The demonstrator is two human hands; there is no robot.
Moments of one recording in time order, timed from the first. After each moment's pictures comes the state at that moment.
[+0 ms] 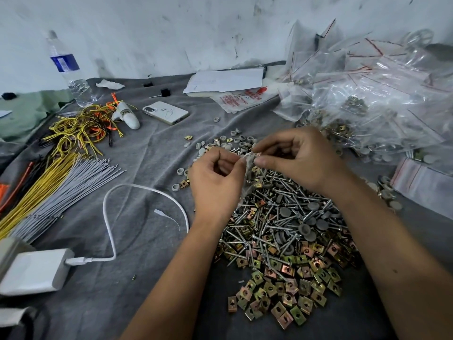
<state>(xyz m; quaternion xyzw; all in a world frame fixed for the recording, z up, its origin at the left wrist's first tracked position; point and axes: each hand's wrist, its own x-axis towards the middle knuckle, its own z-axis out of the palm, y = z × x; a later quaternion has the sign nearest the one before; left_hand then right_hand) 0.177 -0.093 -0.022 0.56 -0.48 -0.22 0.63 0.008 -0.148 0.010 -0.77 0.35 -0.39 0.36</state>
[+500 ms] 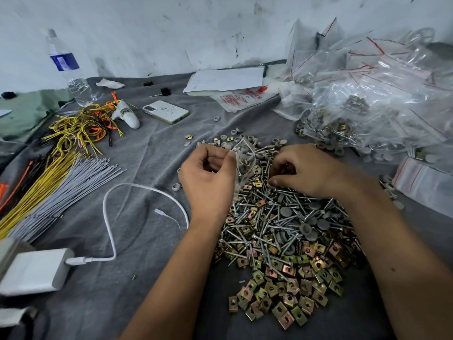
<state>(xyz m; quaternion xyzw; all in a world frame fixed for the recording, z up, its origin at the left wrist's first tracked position) 0.180 -0.092 -0.020 0.57 -0.41 -0.21 0.68 -0.003 -0.163 0.004 -0.87 0.44 -0.12 0.19</state>
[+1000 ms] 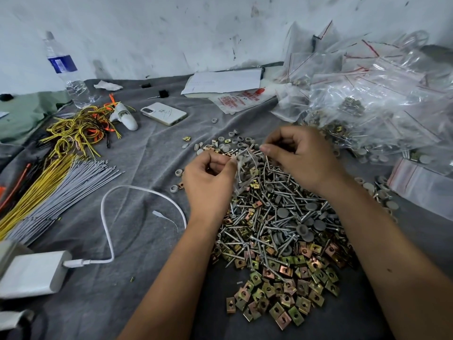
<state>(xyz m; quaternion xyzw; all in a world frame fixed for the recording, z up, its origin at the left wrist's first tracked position) 0.181 -0.093 -0.024 0.60 -0.42 -0.25 0.63 0.009 -0.154 0.005 -0.74 0.39 -0.43 0.34</state>
